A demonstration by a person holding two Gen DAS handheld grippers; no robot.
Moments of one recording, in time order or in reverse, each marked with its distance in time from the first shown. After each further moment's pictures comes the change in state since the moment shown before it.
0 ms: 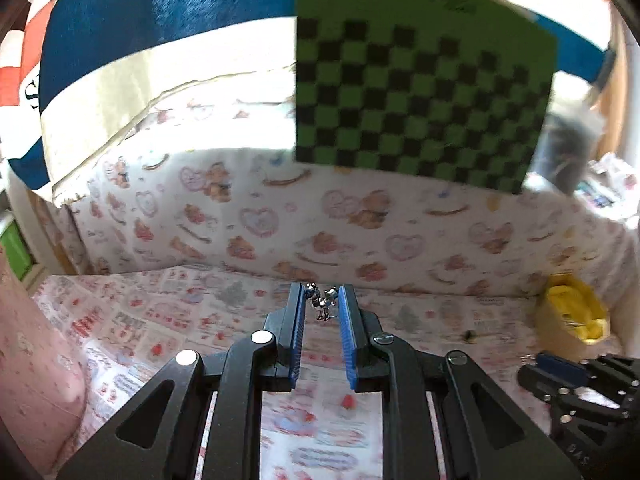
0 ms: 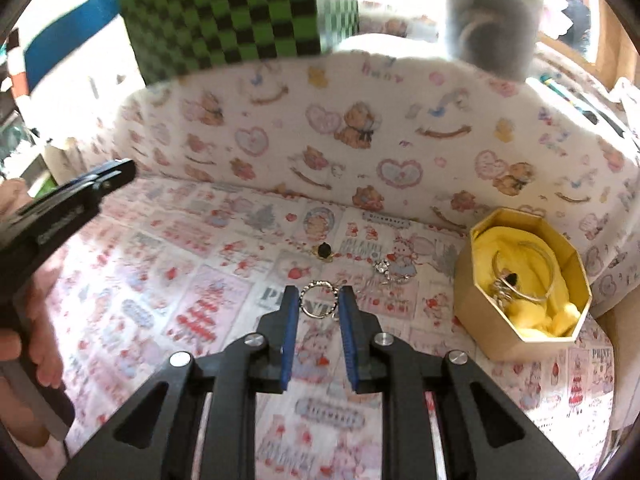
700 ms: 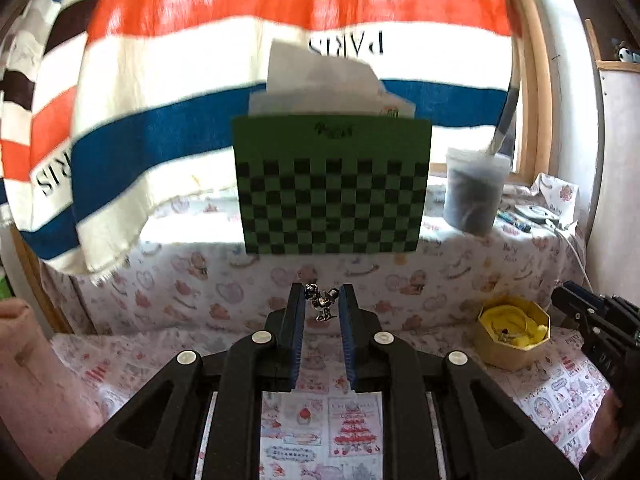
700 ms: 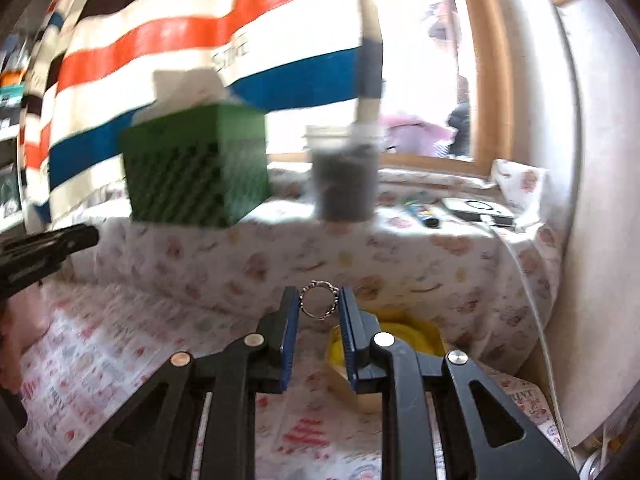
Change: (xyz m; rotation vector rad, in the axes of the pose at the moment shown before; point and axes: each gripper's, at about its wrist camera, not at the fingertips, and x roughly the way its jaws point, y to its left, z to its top) left arm -0.087 -0.036 0.004 0.116 -0.248 -0.066; right arm -0.100 -0.068 -0.017 0.080 -0.479 -0.123
